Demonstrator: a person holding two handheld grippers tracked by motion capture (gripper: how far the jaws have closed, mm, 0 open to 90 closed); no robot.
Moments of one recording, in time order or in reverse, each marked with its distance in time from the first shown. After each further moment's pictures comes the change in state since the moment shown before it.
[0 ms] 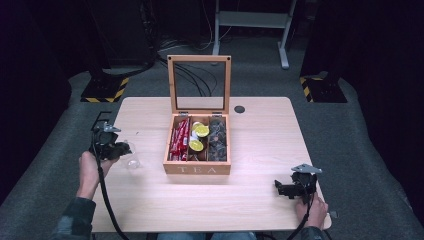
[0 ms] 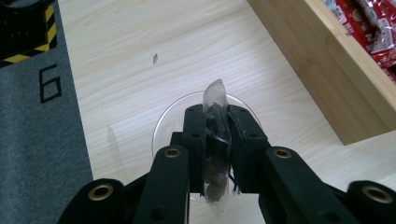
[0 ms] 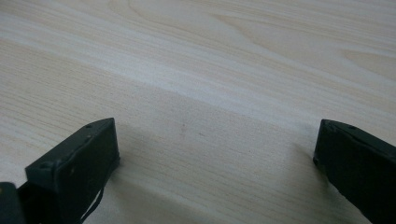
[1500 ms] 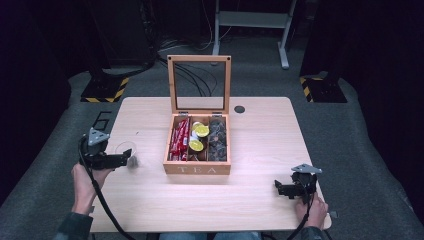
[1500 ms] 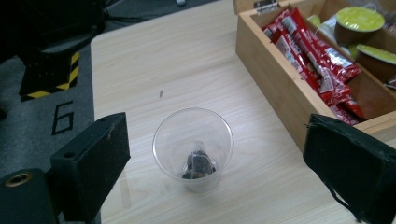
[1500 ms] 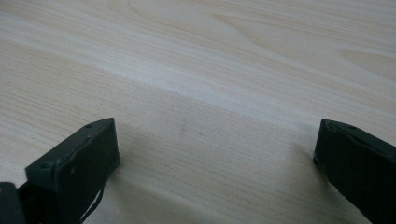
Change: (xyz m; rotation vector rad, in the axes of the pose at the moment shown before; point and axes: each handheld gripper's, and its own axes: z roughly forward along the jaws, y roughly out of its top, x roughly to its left) left arm -0.019 -0.026 -0.052 -0.263 0.042 -0.058; right arm 0.000 0.000 0.000 0.002 0.000 -0.001
